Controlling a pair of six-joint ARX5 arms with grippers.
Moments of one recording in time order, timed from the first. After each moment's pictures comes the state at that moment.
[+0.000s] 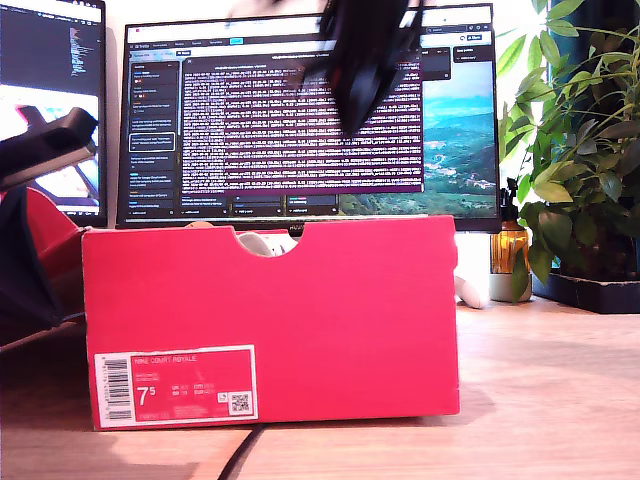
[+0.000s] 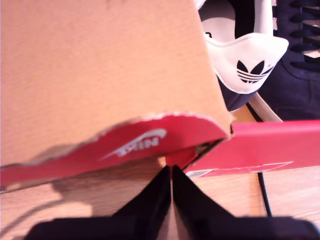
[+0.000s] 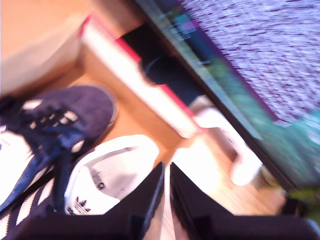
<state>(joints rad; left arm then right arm) -0.94 0.85 0.34 -0.25 -0.38 -0.78 0.71 1.68 1.60 -0.65 0.43 -0.28</state>
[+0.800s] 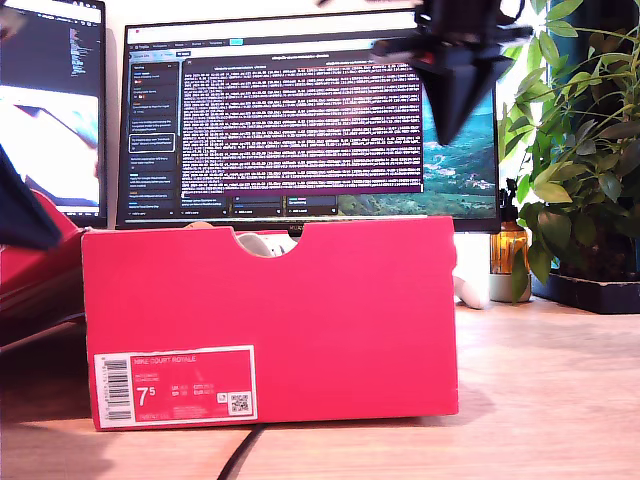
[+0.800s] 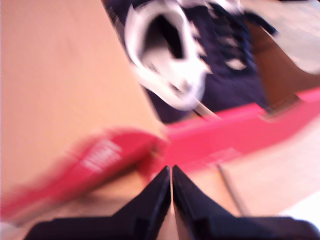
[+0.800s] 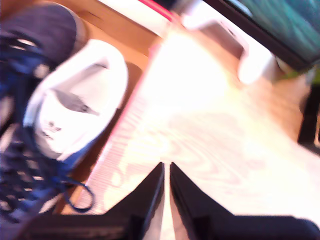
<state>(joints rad) -1.03 0.60 0.34 -0.33 -0.47 -0.52 0.54 1.65 1.54 -0.92 0.29 -0.06</state>
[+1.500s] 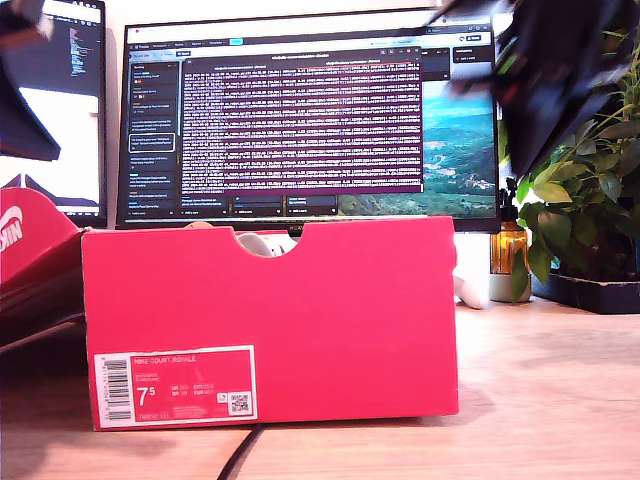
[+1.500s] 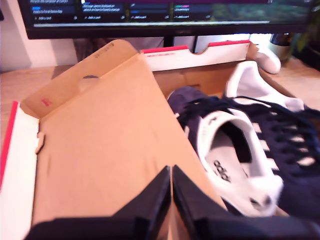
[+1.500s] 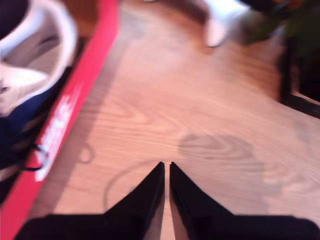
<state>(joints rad) -0.61 0.71 0.34 0.05 -0.24 -0.23 0.42 1.32 1.12 -0.67 0.26 -0.06</state>
